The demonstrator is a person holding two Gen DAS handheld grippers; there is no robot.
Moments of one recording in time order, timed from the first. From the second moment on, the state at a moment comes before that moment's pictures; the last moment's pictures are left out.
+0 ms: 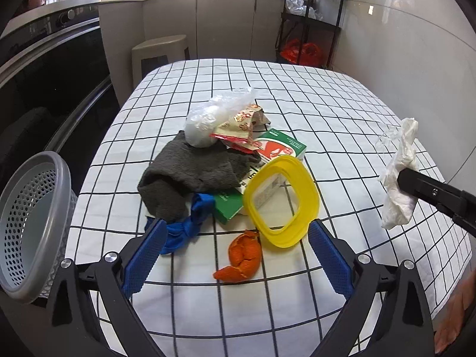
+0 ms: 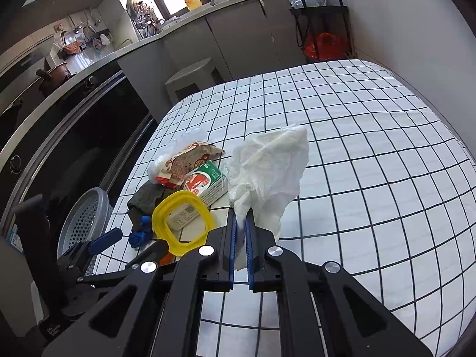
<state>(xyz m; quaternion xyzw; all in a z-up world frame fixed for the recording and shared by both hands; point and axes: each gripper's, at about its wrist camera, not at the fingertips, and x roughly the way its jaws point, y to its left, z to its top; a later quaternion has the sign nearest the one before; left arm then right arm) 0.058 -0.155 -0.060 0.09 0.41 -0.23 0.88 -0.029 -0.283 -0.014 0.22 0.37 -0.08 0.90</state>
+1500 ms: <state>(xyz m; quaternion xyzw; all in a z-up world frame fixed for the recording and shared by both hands) 0.049 -0.158 -0.035 0.10 0.39 -0.17 0.90 -0.039 -0.295 -0.008 0.24 0.36 -0.05 0.90</state>
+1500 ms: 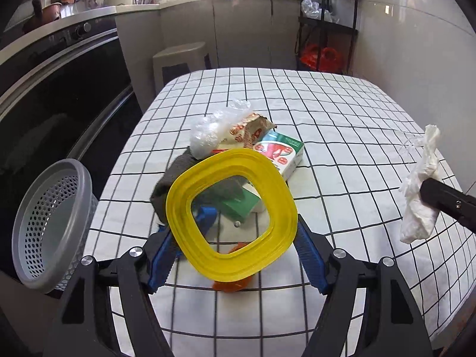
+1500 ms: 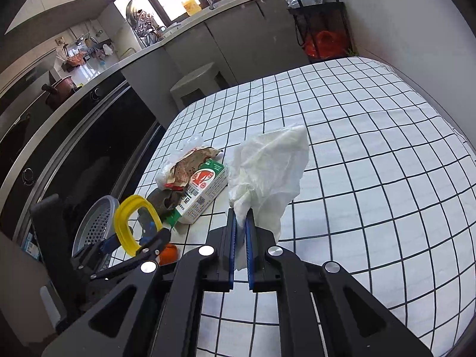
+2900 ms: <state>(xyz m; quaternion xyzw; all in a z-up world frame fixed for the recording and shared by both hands) 0.141 0.142 -0.034 0.00 0.41 0.00 0.91 0.149 -0.005 -0.022 0.09 0.42 0.18 0.89</state>
